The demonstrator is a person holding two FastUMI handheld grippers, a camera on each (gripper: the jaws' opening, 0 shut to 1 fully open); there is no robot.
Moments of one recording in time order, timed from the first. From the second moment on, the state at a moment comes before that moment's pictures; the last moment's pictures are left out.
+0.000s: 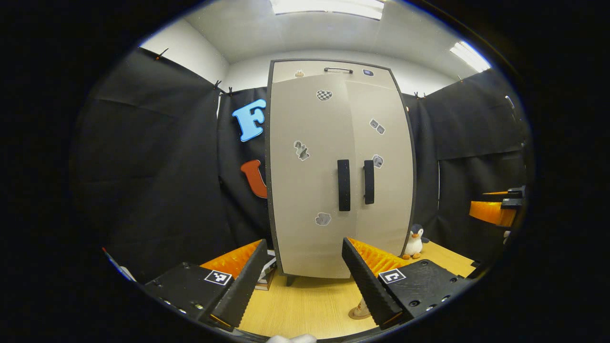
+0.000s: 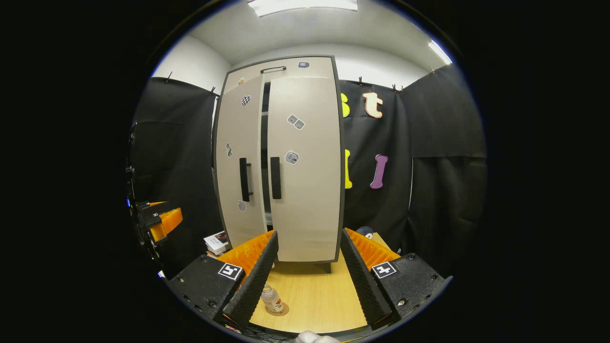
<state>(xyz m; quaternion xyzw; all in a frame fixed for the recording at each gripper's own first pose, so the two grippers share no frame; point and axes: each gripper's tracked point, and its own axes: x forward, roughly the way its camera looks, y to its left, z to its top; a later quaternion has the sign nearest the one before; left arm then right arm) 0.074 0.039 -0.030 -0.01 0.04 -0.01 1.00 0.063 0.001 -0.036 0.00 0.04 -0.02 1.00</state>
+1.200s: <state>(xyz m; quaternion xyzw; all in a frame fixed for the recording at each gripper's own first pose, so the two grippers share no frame) 0.072 0.036 -0.032 0.00 0.05 -0.02 1.00 0.069 -0.007 -0.042 0.02 0.04 -0.03 1.00</state>
